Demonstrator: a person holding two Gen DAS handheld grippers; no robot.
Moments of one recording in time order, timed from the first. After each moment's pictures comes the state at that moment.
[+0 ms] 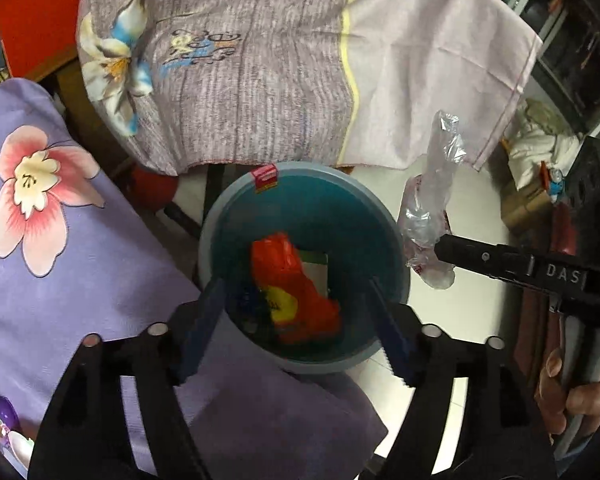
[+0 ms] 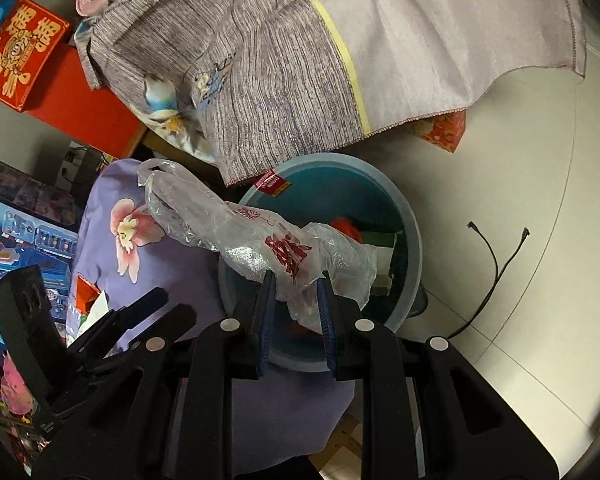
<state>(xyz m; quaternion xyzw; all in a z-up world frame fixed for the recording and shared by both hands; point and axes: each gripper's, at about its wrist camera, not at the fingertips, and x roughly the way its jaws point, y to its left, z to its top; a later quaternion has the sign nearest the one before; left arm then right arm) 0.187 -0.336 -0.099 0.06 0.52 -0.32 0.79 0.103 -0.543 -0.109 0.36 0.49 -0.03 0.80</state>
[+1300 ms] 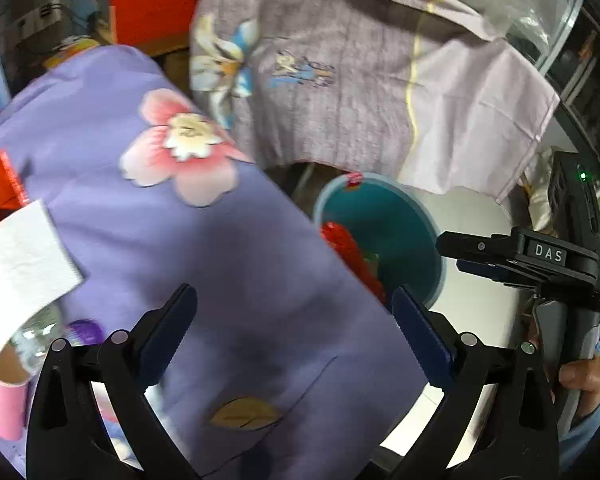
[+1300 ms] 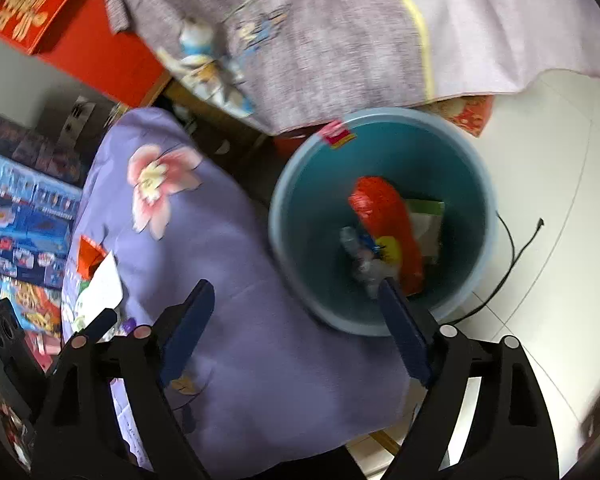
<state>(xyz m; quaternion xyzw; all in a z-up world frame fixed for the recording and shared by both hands) 0.157 -0.197 -0.061 0.01 0.50 -0.25 0.83 0.122 -0.449 -0.092 0.32 0.53 0.00 0.78</state>
